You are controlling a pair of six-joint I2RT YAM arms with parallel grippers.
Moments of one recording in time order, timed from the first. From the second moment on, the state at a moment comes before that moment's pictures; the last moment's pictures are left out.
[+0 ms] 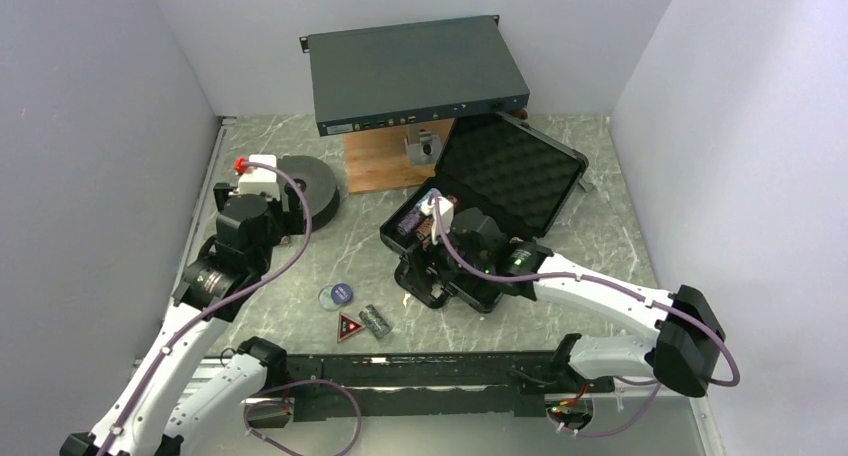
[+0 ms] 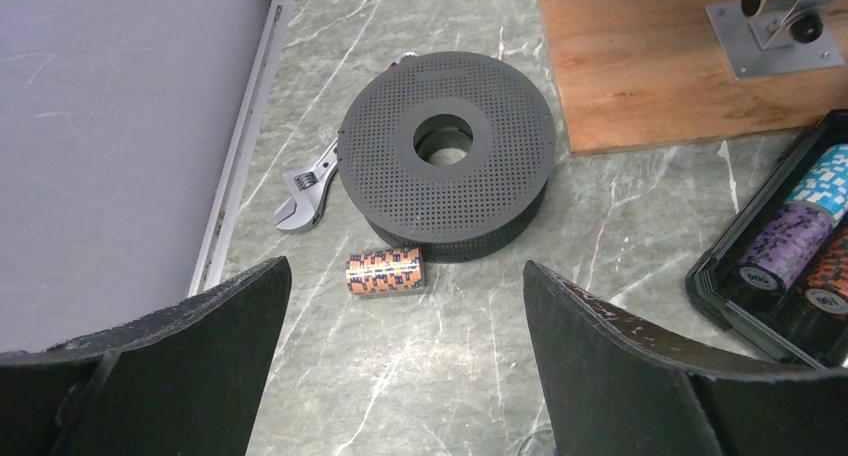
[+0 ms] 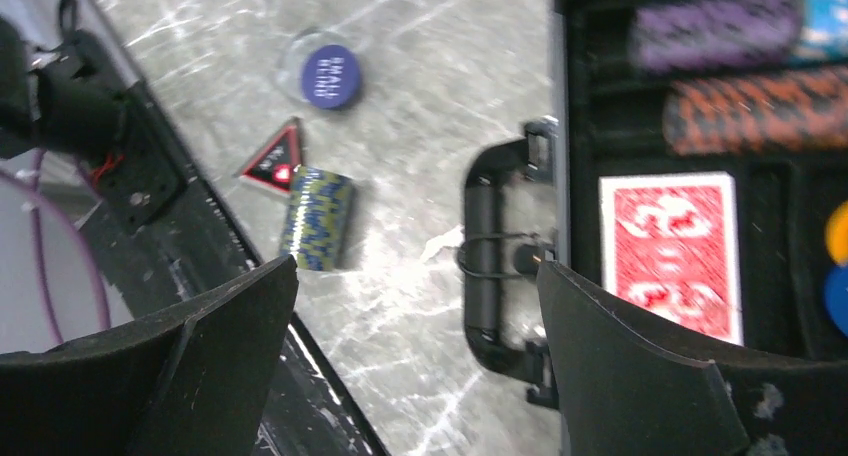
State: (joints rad) left arm -0.41 0.74 0.90 -0.52 -0.53 -0.05; right arm 0.91 1.19 0.82 -0.21 -0.12 0.27
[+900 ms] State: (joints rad) left arm -0.41 0.62 0.88 -0.49 -0.61 -0.06; right arm 1.16 1.64 0.96 -0.07 -0.07 0.13
